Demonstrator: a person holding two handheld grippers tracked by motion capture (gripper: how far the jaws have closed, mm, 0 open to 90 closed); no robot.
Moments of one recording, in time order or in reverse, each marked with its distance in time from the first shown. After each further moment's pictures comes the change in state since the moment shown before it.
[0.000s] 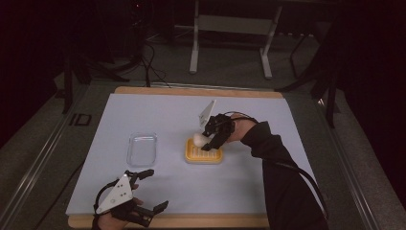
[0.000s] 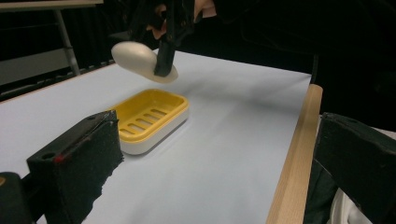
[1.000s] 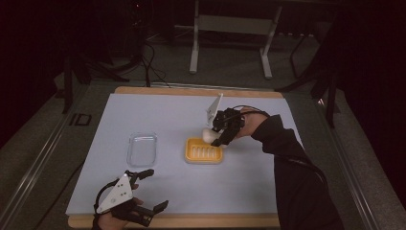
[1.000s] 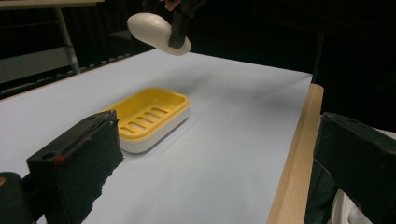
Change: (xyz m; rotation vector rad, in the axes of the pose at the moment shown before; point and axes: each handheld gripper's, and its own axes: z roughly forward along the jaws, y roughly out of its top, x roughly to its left) left arm 0.001 -0.001 0.000 0.002 0.003 -0.003; right arm 0.006 -0.001 -0.037 0.090 -0.043 0.008
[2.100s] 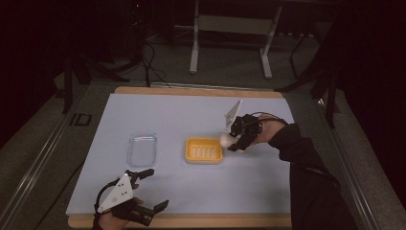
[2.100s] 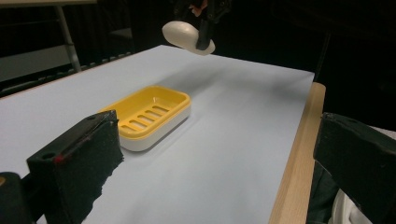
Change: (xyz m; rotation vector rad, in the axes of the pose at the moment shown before) left arm 0.001 -0.001 0.001 0.009 0.003 -0.001; right arm 0.009 -0.053 -0.004 0.029 -0.016 0.090
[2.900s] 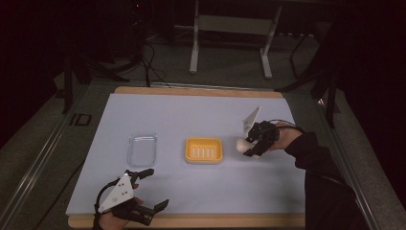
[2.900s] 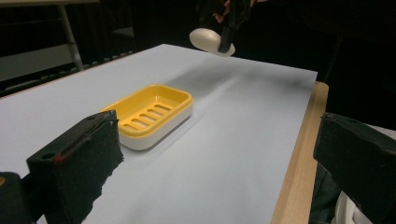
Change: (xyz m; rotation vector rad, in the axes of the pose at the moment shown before) left arm 0.000 0.000 0.001 0.003 0.009 -0.001; right arm 0.005 -0.056 -0.002 0.017 -0.013 0.075
